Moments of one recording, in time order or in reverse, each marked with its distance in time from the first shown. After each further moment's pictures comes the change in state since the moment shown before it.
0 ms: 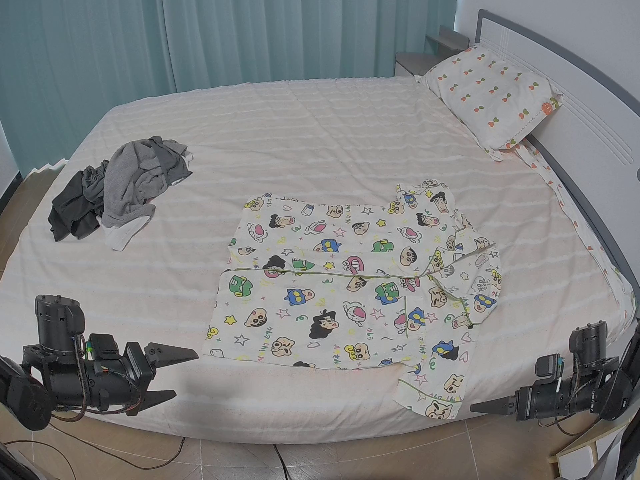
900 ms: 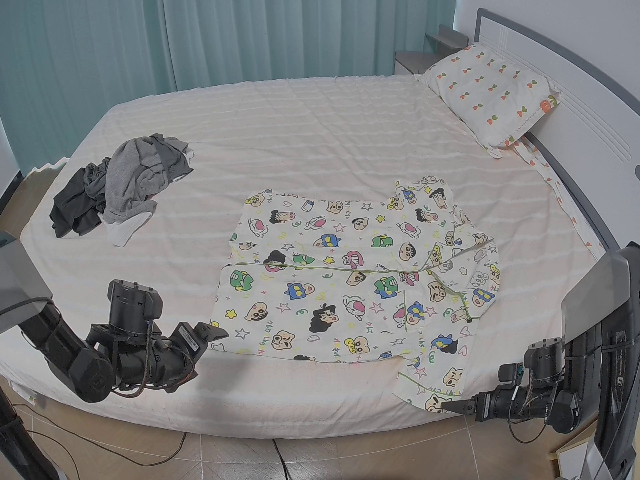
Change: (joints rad) left arm -0.181 0.346 -0.251 -0.031 0.411 -0.140; right arm 0.127 0.488 -0.071 -0.501 -0.214 0.033
